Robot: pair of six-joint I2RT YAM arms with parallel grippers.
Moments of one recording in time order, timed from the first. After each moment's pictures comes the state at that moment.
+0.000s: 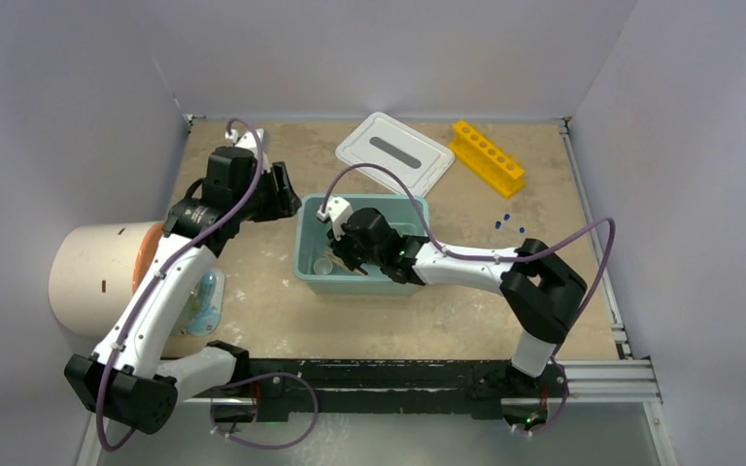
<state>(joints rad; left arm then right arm) -0.31 1.13 1.22 -0.74 0.02 -0.41 0.98 1.73 1.10 0.09 0.02 0.05</state>
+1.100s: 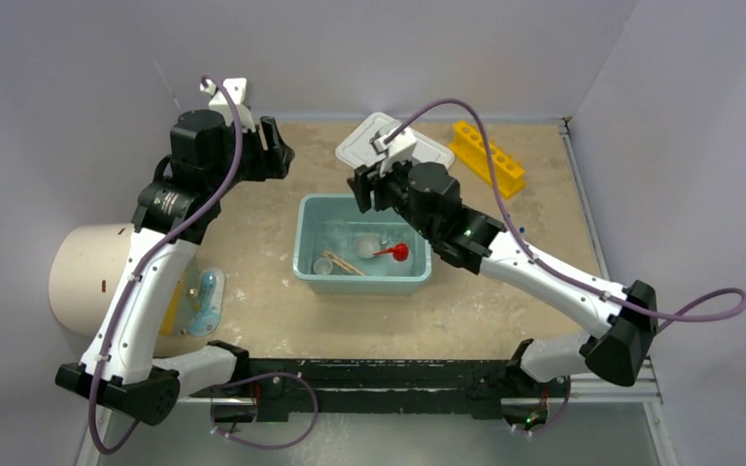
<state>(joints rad) -0.31 1.15 1.51 -0.73 -0.02 -0.26 0.92 1.38 1.24 -0.02 0.23 0.06</state>
